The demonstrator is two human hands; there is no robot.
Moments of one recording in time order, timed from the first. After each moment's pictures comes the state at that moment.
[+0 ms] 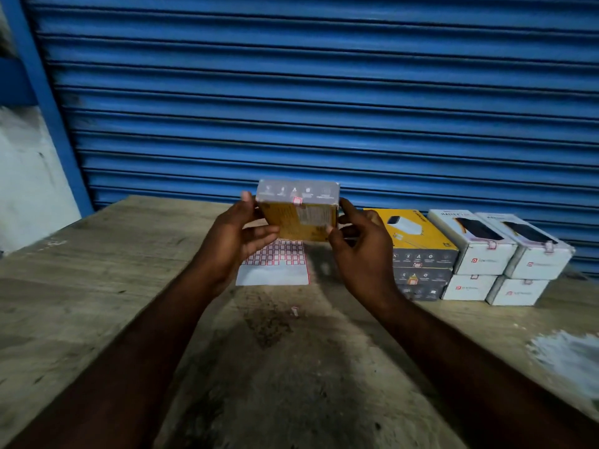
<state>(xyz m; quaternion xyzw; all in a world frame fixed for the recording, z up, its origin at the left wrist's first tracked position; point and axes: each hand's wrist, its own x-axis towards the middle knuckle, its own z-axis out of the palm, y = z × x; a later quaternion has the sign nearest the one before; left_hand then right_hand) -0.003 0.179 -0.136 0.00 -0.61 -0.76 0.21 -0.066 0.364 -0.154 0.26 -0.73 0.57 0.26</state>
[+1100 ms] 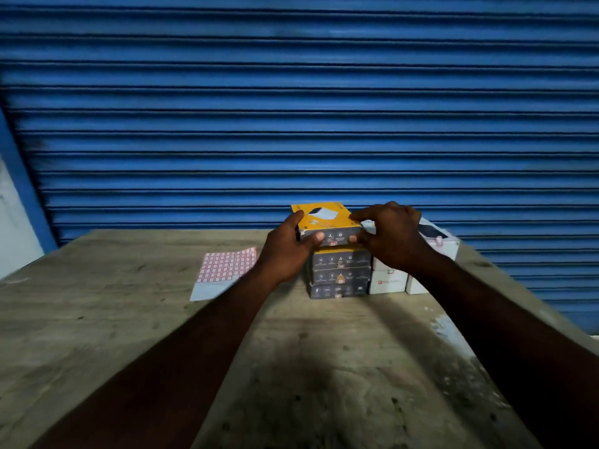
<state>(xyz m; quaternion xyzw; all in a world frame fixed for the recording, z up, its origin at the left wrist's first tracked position) -0.040 0.327 -0.113 -0.03 -0.86 -0.46 0.23 -0.088 0.524 -0.085 0.21 -0.93 0.19 0.25</state>
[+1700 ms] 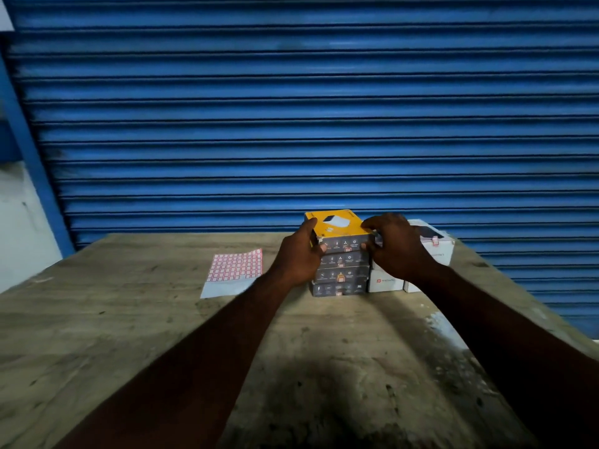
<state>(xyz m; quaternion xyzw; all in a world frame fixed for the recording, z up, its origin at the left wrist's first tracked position) -0.027 0.347 -0.115 -0.02 -0.90 -0.38 0.20 -0.095 0.545 -0.110 0.22 -0.92 0.21 0.23</state>
